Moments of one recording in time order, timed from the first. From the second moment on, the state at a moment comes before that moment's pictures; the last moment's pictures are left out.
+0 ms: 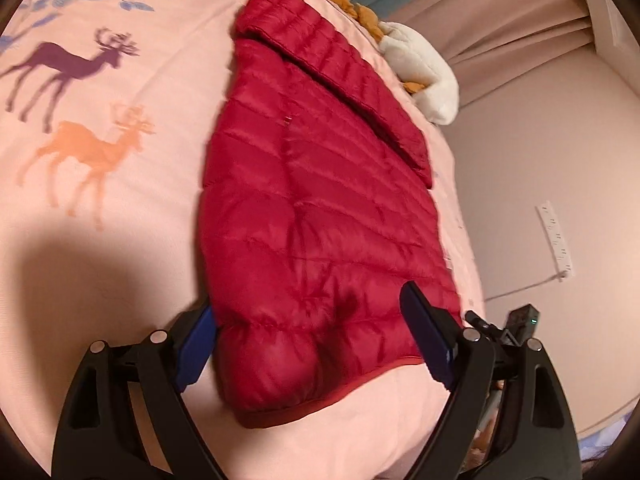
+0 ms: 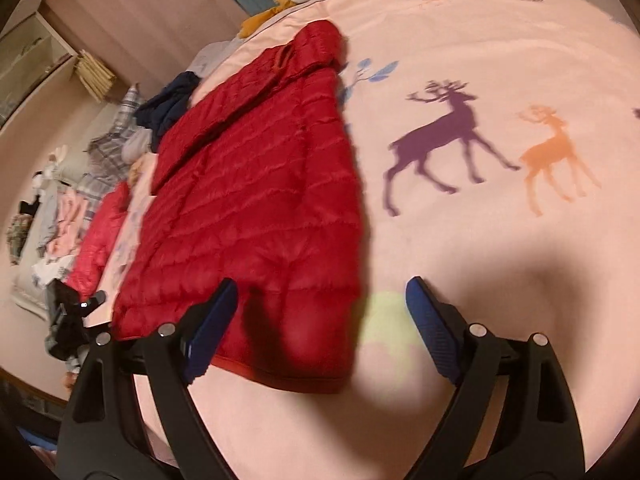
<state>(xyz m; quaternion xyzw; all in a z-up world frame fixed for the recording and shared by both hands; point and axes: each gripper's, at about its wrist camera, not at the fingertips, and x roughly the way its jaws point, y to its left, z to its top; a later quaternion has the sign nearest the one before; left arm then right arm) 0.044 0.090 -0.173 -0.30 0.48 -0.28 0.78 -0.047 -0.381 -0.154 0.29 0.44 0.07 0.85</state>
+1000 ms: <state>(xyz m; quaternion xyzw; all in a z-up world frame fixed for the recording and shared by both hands) 0.046 0.065 -0.175 -0.30 0.49 -0.26 0.77 -0.040 -0.359 -0.160 0.32 0.42 0.09 0.84</state>
